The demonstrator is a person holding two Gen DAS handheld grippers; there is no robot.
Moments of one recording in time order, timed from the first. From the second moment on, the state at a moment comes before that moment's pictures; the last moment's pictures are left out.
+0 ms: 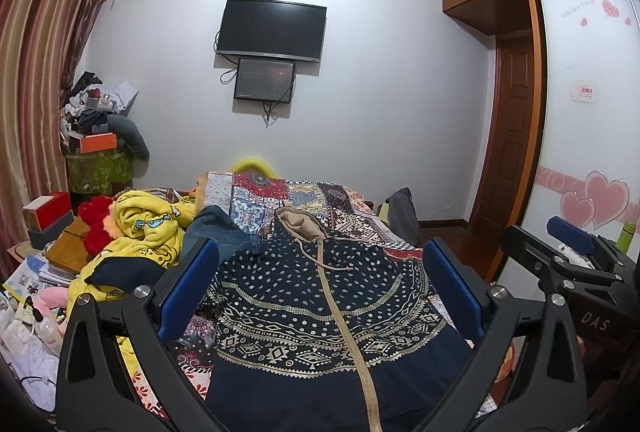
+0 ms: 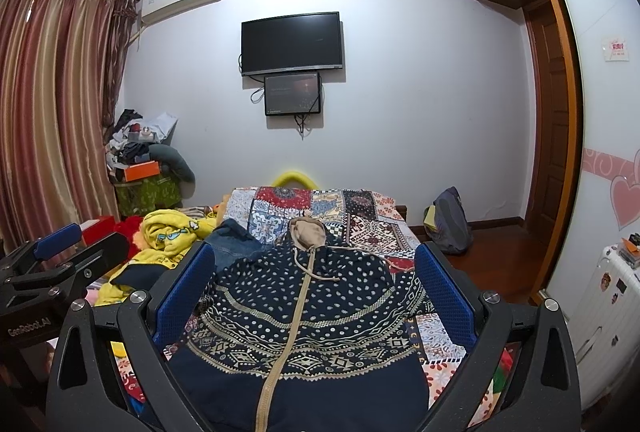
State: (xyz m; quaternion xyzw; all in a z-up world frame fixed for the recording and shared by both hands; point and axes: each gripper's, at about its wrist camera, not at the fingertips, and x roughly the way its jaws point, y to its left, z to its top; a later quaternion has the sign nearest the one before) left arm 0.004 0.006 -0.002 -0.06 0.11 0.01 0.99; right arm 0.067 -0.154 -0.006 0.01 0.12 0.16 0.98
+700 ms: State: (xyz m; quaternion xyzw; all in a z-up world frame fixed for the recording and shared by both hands) left arm 0.081 0.093 0.006 -0.06 0.09 0.10 0.99; right arm 0.150 -0.109 0.005 -0.03 0.12 0.17 0.98
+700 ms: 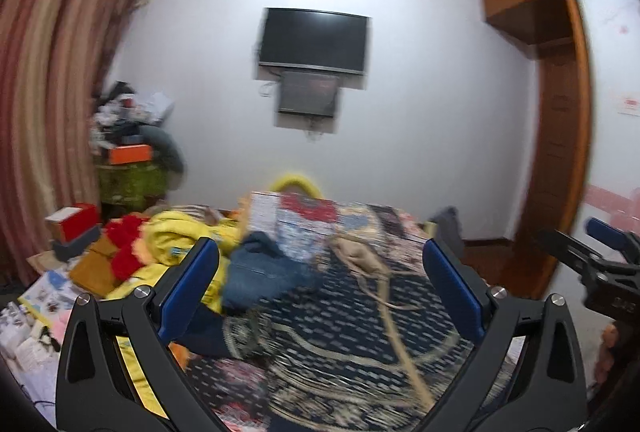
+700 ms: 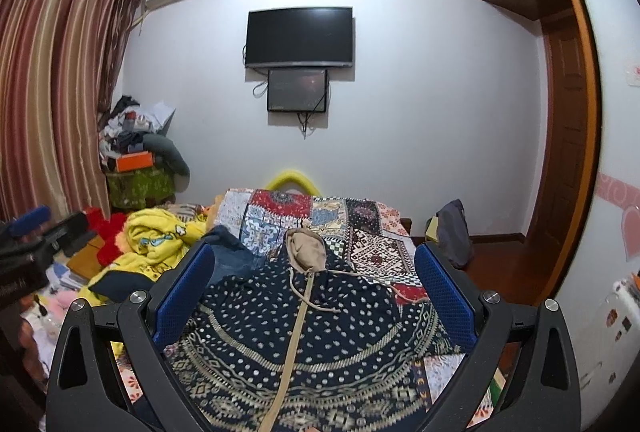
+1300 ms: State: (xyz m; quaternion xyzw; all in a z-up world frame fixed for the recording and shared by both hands) left arm 0.194 0.296 -0.099 -0.14 0.26 0.20 0.93; right arm 0.311 -0.032 -0.075 -0.11 0.26 0.20 0.94
